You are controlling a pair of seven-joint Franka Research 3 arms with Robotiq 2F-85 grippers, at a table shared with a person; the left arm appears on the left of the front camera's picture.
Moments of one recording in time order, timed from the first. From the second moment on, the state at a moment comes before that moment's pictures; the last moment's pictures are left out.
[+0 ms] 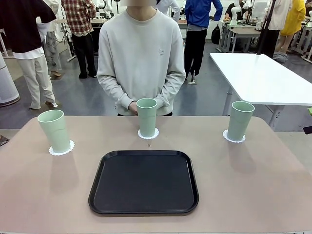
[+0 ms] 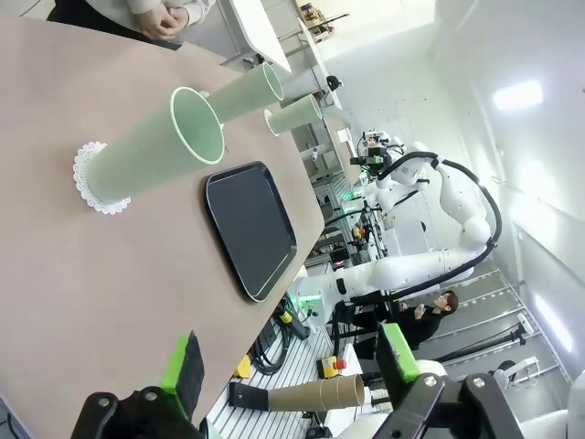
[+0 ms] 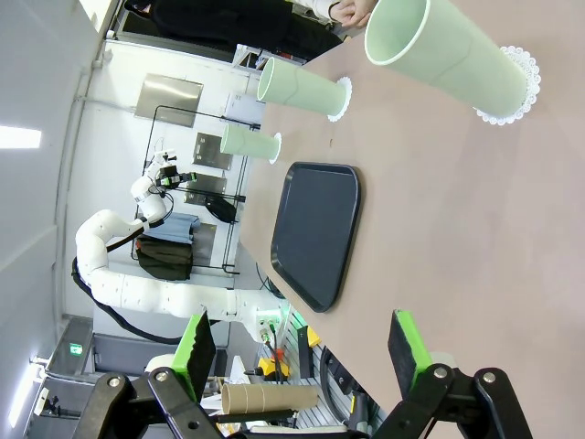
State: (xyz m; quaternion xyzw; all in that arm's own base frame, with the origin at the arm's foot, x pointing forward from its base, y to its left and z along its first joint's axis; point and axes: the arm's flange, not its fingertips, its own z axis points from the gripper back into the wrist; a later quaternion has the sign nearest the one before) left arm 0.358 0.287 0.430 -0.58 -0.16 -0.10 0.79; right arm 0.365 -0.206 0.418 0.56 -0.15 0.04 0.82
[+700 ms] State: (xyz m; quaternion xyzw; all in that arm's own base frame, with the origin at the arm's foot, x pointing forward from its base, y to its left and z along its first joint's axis) left arm 0.358 0.287 0.430 -0.59 -0.16 -0.10 0.79; right arm 0.365 -0.206 0.418 0.56 -0.15 0.04 0.82
